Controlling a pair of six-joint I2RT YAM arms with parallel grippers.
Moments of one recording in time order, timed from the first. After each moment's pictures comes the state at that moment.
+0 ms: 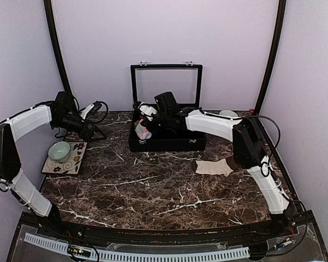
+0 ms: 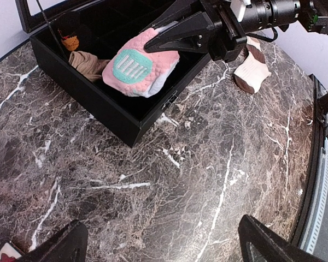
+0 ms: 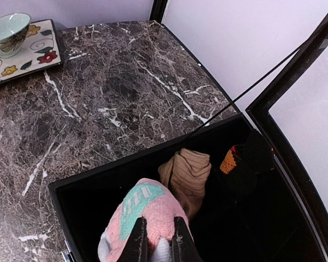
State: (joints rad) left arm -0.05 1.56 1.25 -0.75 0.76 0.53; right arm 0.80 2.45 2.17 -0.24 -0.15 -0.36
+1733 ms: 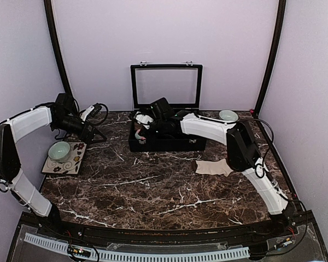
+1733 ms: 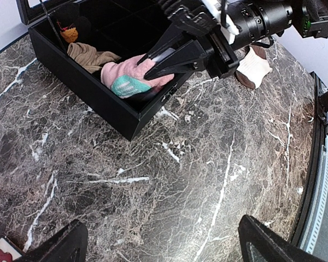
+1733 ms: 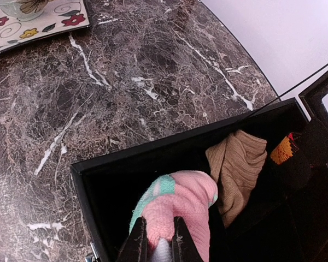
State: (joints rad) left arm -0.05 1.55 1.22 -0.75 0.75 0.54; right arm 0.81 2.54 2.27 -0.38 -0.18 -0.41
